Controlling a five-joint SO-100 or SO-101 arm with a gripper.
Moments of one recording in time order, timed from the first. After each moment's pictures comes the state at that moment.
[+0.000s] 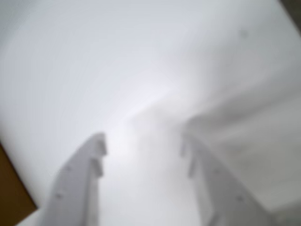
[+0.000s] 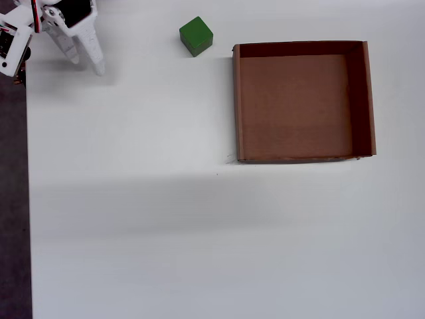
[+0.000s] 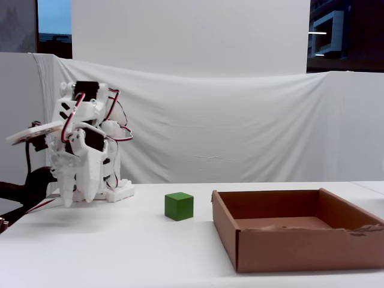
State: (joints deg) arm 5.7 182.3 170.7 69.7 -41.0
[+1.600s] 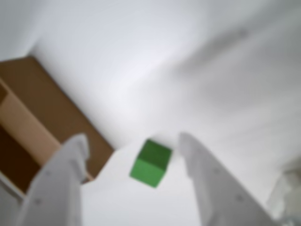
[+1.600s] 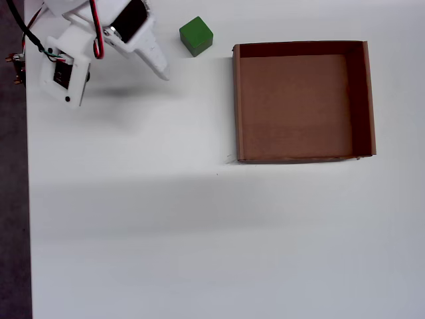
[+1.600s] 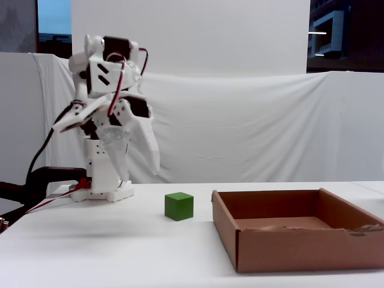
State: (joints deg) arm -26.2 132.0 133.5 64.8 -9.3
